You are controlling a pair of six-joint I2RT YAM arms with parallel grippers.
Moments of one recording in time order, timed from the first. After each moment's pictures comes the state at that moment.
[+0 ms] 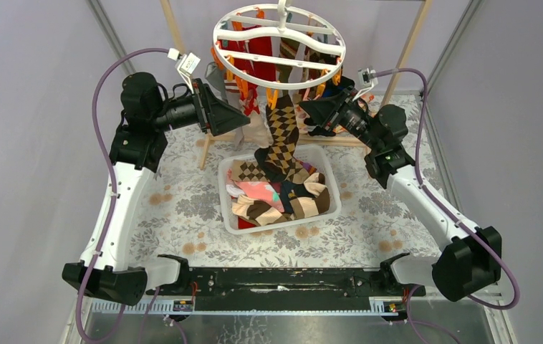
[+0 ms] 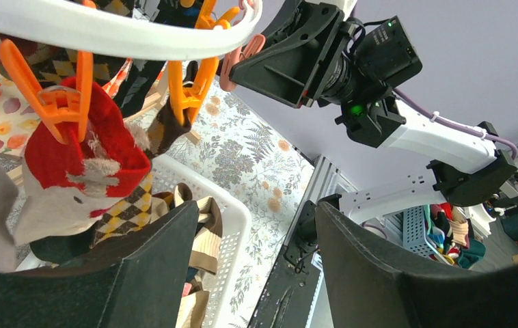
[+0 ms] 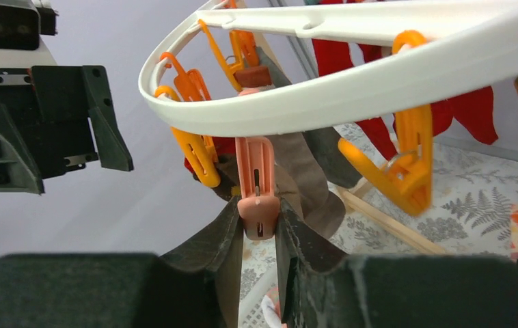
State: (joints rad) left arm -0.16 1.23 1.51 -0.35 0.99 -0.51; right arm 0.39 1.29 1.08 0.48 -0.51 0.66
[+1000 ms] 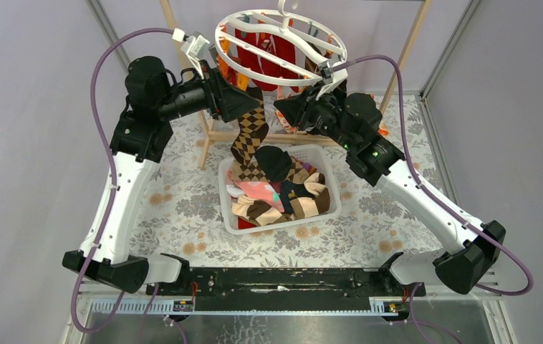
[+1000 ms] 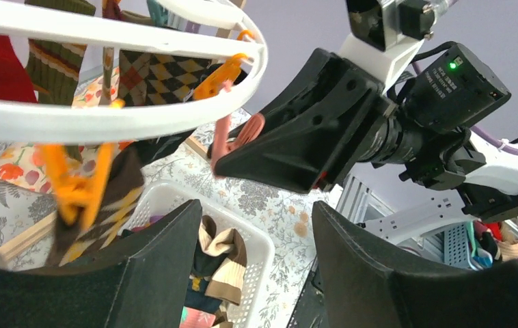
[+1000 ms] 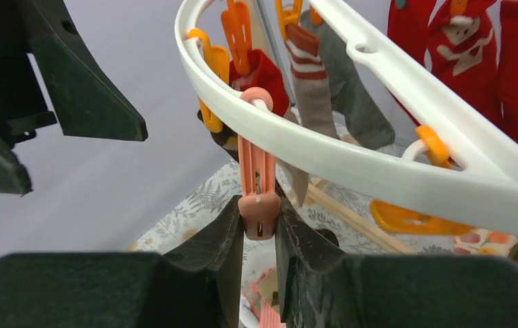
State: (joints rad) left arm -0.24 1.31 1.71 -0.42 0.82 -0.43; right arm 0.68 1.33 1.36 0.06 -0.14 0.33
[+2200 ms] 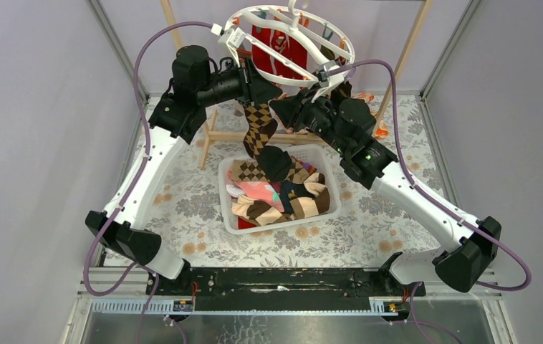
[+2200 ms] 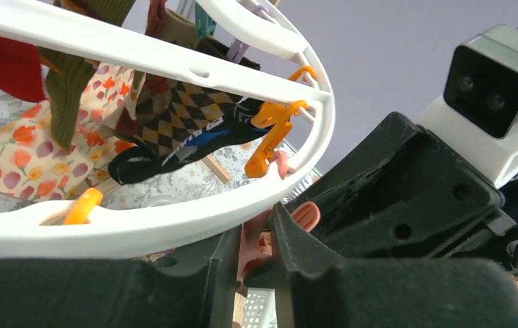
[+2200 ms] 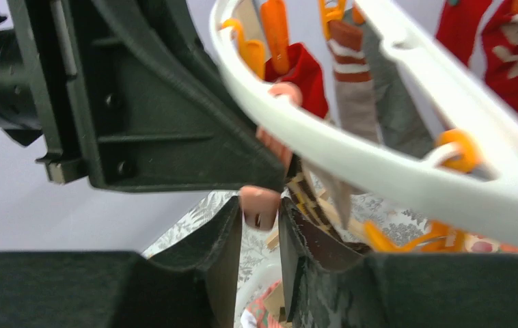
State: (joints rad) left arm -0.39 1.54 1.82 -0.39 0.64 -0.47; right arm 0.73 1.35 1.33 0.15 -0.06 0.34
